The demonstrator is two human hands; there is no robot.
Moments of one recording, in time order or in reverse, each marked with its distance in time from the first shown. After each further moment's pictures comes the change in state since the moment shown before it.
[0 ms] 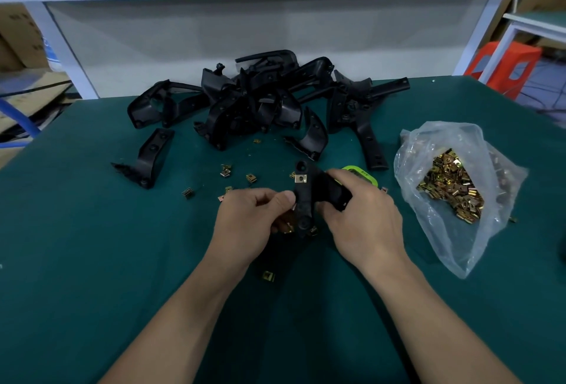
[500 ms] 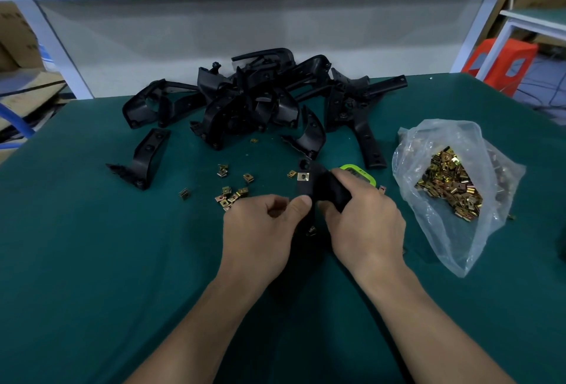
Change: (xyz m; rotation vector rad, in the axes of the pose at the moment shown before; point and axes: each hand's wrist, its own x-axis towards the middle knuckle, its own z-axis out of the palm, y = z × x) left_hand -0.018 0.002 0.020 0.264 0.170 0.096; right_hand -0.008 -0.006 -0.001 -0.094 0.069 0.037
